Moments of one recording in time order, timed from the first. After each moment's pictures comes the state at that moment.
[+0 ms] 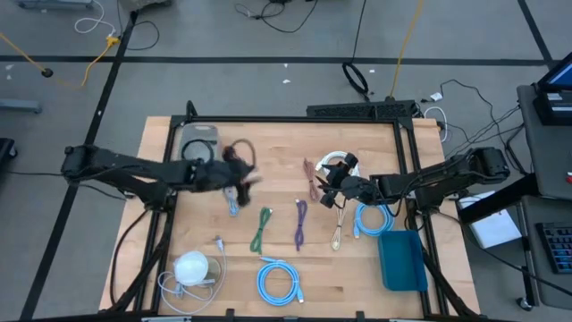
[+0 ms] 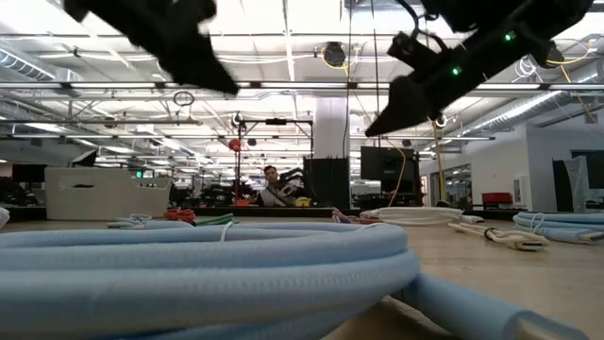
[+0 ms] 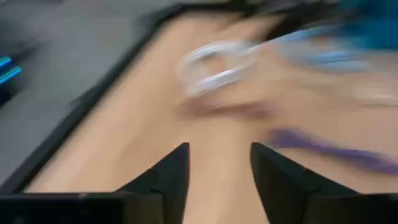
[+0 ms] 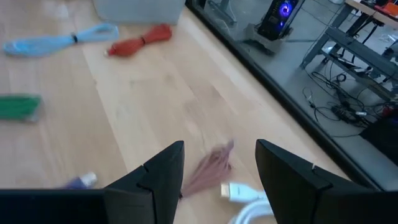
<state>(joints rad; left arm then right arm) -0.05 1.13 0.72 -0.09 -0.32 -0.06 0.09 1.35 0.60 0.19 0.68 0.08</state>
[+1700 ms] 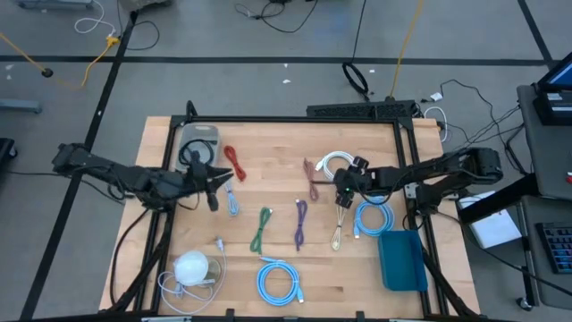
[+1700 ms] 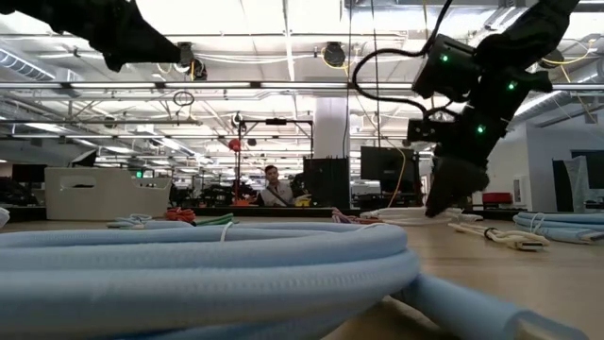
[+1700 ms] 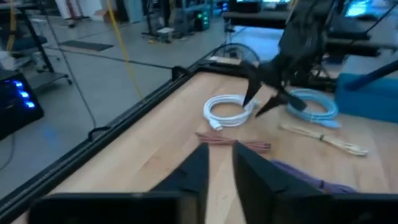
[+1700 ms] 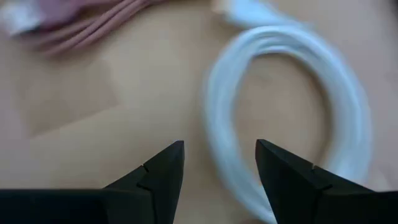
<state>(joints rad) -0.27 0.66 0.48 -0.09 -0.67 -0.17 -0.08 1.42 0.57 -0.24 0.41 0.16</state>
